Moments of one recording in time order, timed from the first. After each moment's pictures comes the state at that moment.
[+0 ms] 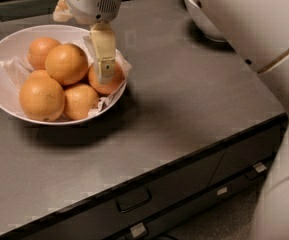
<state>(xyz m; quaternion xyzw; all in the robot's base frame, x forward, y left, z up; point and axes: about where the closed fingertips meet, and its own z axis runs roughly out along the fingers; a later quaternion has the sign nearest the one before) 0.532 0.119 0.987 -0.87 0.44 0.07 0.20</state>
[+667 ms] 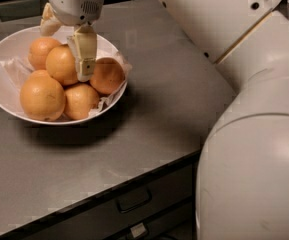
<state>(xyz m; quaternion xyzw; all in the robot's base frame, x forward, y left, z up) 0.543 0.158 0.975 -0.89 0.40 0.11 0.19</state>
